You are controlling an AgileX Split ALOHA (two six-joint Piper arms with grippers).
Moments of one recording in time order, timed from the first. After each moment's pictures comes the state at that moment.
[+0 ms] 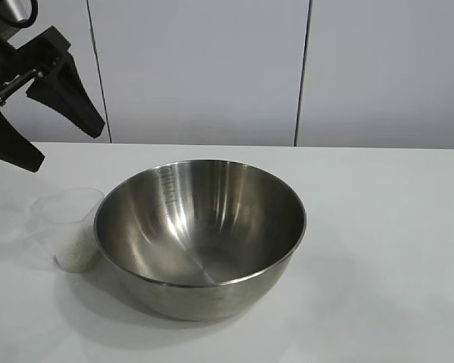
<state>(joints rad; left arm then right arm) -0.14 1.66 -1.10 -0.74 0.87 0.45 0.04 0.02 -0.47 -0.06 1.08 0.06</state>
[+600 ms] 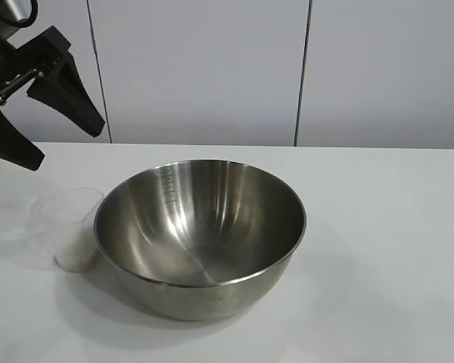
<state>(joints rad) -0.14 1.66 -1.10 -0.75 0.83 0.45 0.04 0.02 -0.47 -0.06 1.08 0.06</state>
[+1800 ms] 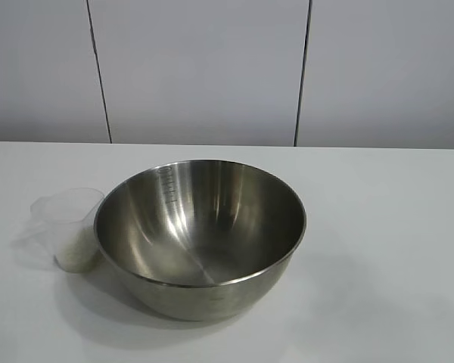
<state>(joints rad) -0.24 1.07 -0.94 0.21 0.22 -0.31 0.04 0.02 -0.47 -0.06 1.08 0.06</state>
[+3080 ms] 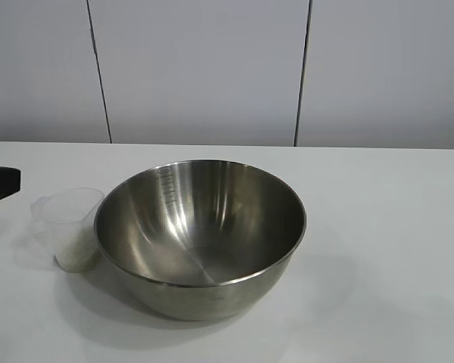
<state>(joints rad) 0.10 1.64 -0.23 0.72 -1.06 -0.24 0.04 0.02 -0.47 -0.06 1.08 0.06</state>
